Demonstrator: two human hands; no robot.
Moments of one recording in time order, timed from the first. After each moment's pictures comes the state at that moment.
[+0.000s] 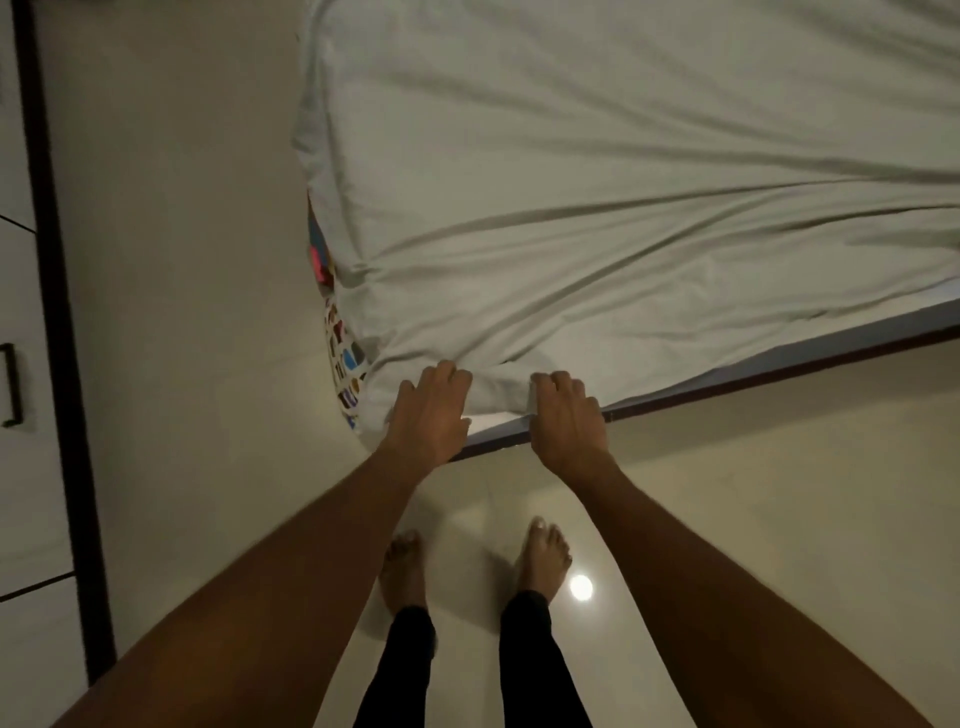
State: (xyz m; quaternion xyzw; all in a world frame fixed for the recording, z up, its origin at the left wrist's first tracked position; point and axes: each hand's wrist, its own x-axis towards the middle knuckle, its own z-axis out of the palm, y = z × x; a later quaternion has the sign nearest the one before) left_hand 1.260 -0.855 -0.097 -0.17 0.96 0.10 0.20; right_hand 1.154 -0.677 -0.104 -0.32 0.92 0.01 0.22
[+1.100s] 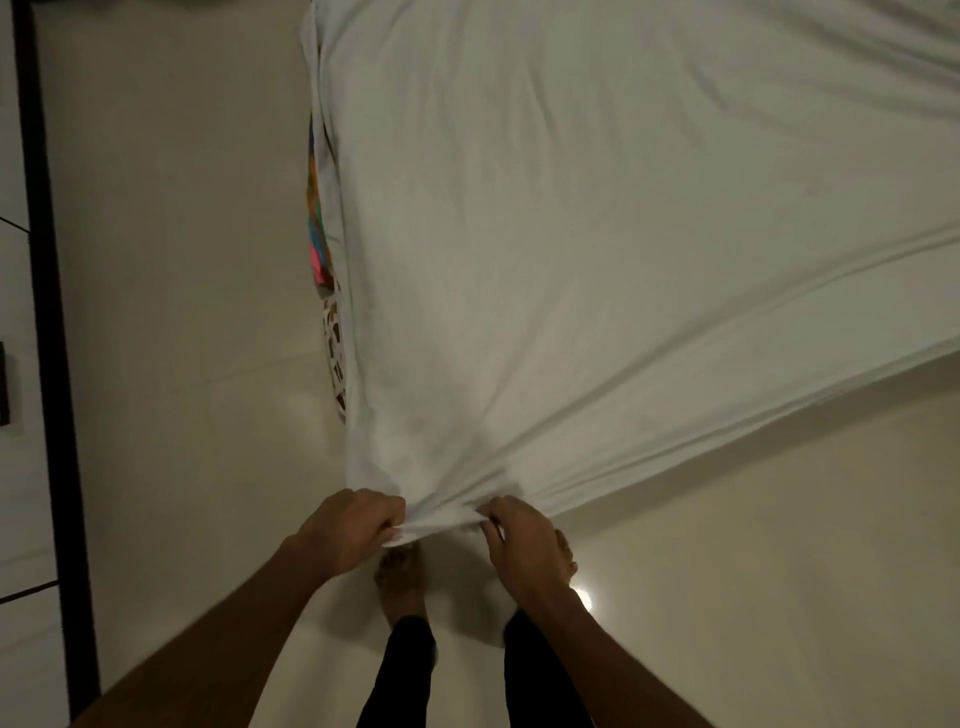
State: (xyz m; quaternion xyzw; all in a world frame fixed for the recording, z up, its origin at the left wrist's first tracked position) left_hand 1.432 -0.883 -0.142 -0.06 0.91 0.24 0.32; right_hand 1.312 -0.632 -0.130 -0.25 0.89 -0.23 0.31
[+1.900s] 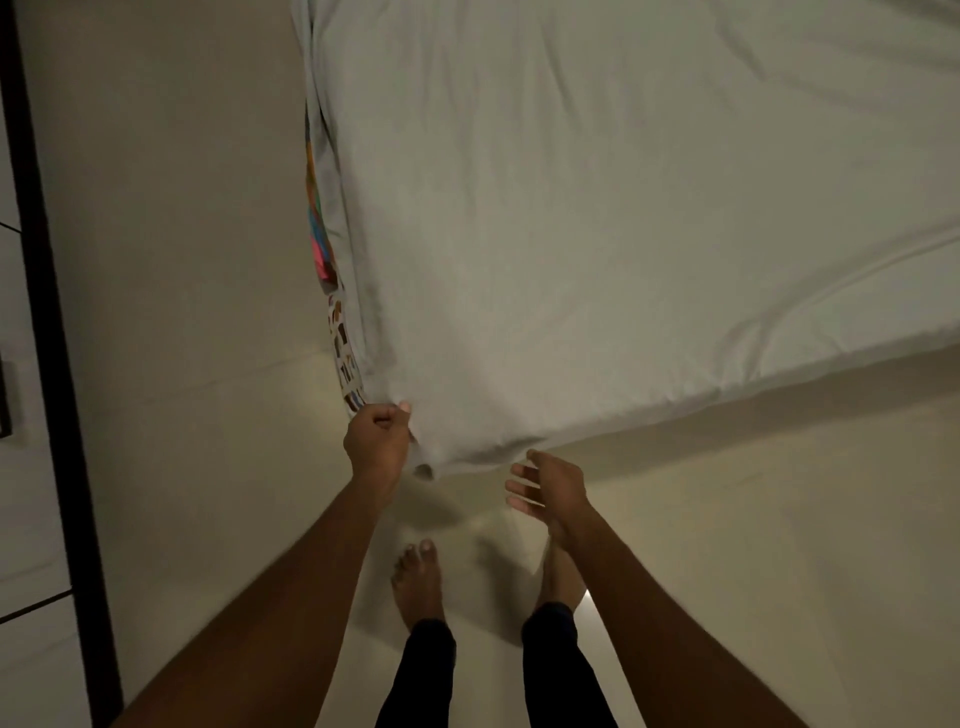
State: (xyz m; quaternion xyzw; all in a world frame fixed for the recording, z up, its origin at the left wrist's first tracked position) left_hand 1.324 -0.896 -0.181 -0.64 0.58 0.50 -0.03; right_hand 1.230 -0.684 -0.160 0.36 0.63 -0.50 0.47
